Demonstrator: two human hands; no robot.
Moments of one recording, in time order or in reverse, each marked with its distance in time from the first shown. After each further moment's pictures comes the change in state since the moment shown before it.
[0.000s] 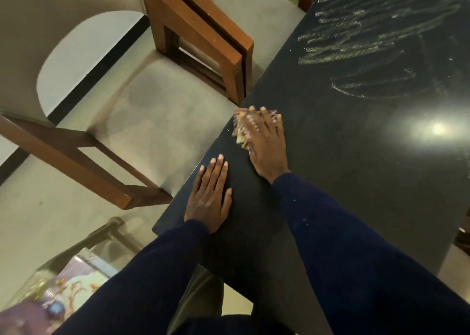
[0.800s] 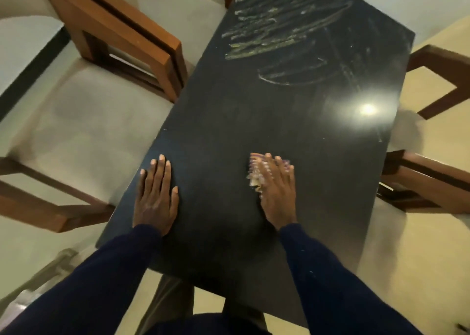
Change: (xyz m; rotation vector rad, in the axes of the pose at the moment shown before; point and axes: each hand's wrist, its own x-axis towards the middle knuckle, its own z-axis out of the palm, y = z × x) left_hand 0.000 0.006 0.001 -0.018 0.076 0.023; right_hand -0.204 0.085 -0.040 -0.062 0.066 0.313
